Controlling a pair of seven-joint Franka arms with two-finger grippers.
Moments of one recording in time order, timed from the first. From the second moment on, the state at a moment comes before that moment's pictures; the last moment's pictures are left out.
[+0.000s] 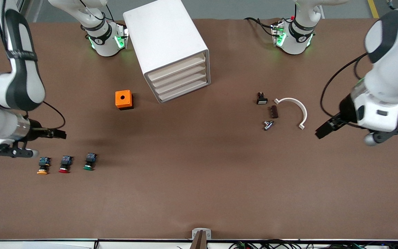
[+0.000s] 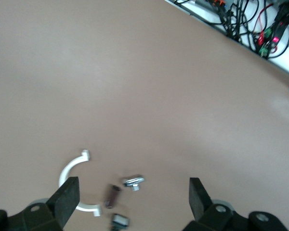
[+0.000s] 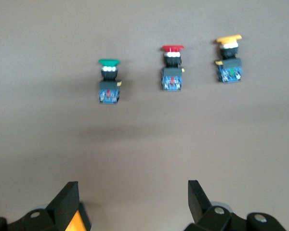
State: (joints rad) left arm -0.02 0.19 -0.19 -1.46 0.03 1.75 -0.65; right arm 0.01 0.25 -0.11 -1.73 0.04 1.83 -0.03
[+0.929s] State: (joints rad) left arm 0.00 -0.03 -0.06 -1.57 0.03 1.50 -0.19; right arm 0.03 0.04 -0.09 -1.72 0.01 1.68 -0.03
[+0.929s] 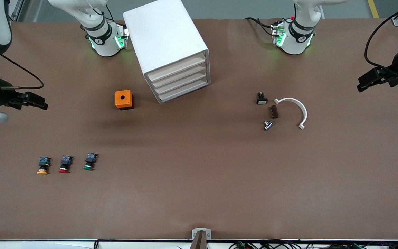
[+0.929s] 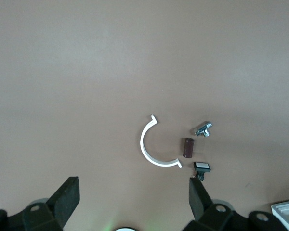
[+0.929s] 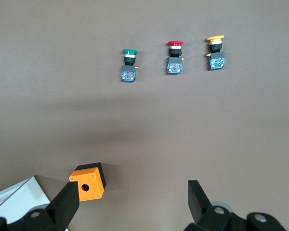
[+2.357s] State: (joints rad) left arm -0.01 -0.07 -0.15 -1.64 0.02 1.51 -0.16; right arm 0.04 0.03 -0.10 -1.51 -0.02 1.42 0.05
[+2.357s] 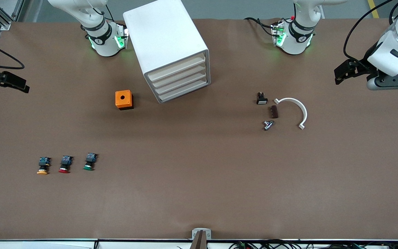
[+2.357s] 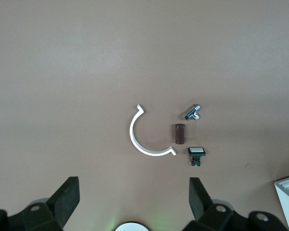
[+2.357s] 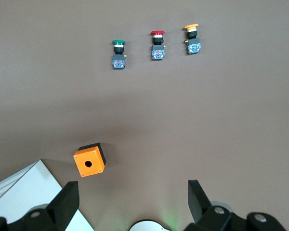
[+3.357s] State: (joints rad) left arm 0.04 -0.09 -0.13 -1.67 0.02 1.56 -0.07; right arm 0.04 -0.13 -0.10 -1.66 0.00 1.50 -0.06
